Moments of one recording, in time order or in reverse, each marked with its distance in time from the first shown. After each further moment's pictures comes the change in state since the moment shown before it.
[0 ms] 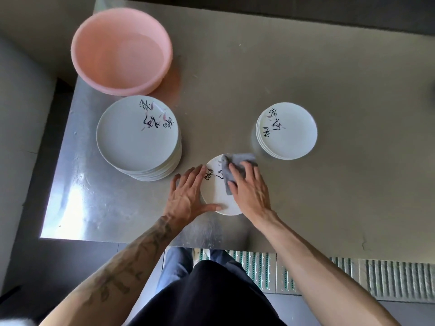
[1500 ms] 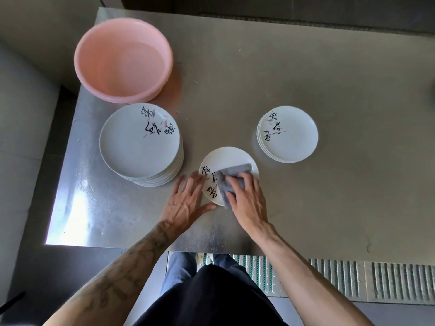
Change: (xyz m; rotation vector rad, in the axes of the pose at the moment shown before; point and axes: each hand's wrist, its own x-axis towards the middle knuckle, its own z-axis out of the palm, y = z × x) left_hand -0.003 -0.013 -0.006 0.163 0.143 0.181; right_hand -0.018 -0.017 -0.001 0.157 -0.027 0.069
